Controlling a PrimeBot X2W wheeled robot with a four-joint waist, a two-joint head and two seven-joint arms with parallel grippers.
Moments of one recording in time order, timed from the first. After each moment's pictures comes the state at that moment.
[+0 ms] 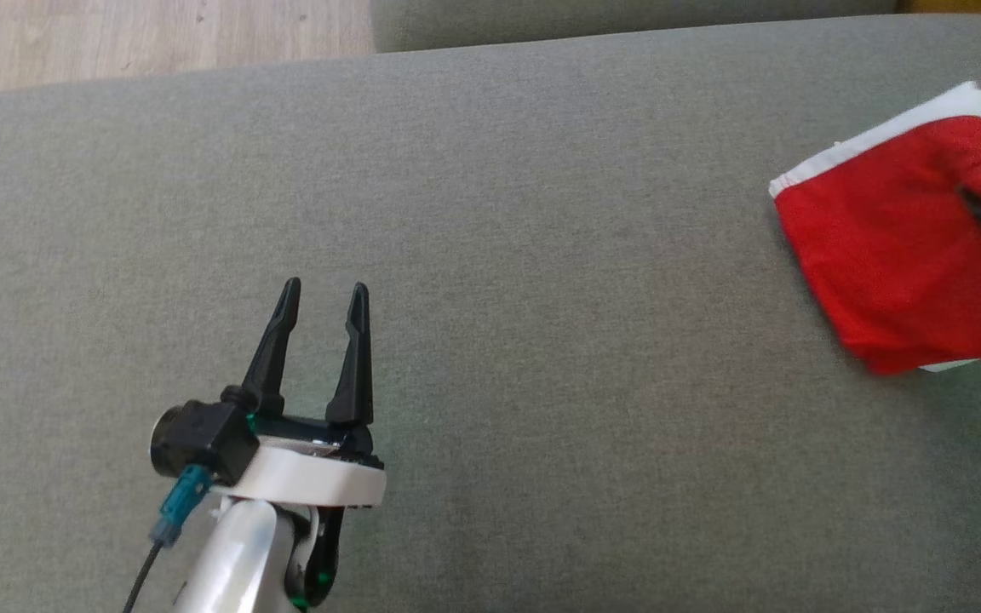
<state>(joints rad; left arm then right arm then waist) -0.20 0.04 -0.27 0.23 -0.31 -0.08 -0.26 -0.56 -0.78 0.56 0.42 0.35 0.13 0.15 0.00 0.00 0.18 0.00</state>
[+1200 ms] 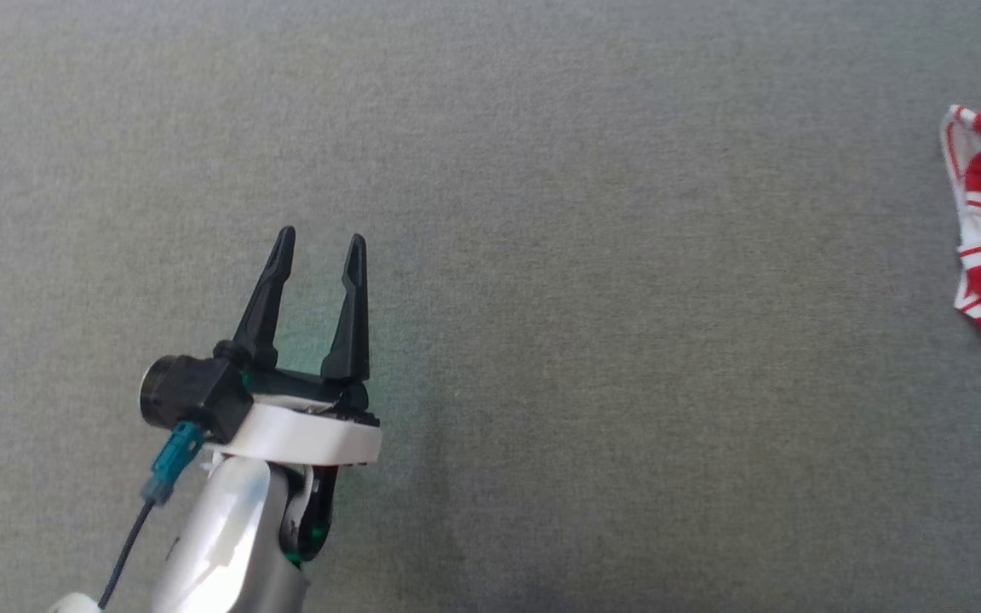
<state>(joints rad) -0.29 0.04 -0.26 0.24 -0.28 -0.10 -0.26 -0.65 -0.78 0.31 0.84 0.19 0.13 0.15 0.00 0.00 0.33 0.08</state>
